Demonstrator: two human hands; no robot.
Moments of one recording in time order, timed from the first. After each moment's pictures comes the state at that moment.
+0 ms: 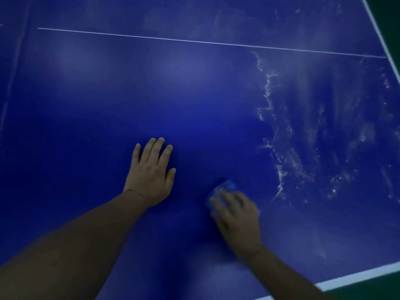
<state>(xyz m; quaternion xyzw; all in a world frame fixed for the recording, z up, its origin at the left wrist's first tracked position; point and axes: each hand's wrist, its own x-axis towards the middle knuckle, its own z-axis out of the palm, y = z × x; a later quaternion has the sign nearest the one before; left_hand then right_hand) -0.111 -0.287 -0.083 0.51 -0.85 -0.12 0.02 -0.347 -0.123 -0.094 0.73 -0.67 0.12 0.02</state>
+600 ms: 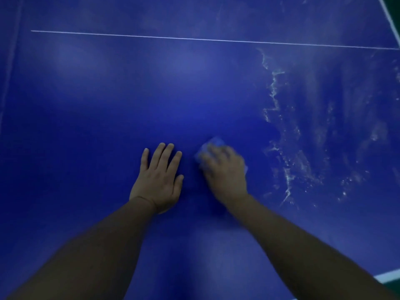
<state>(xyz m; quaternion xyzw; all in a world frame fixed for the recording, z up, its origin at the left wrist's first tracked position) -0.120 -0.294 -0.094 0.48 -0.87 -0.12 -0.02 -0.333 -0.263 -0.094 0.73 -0.68 0.11 0.04</state>
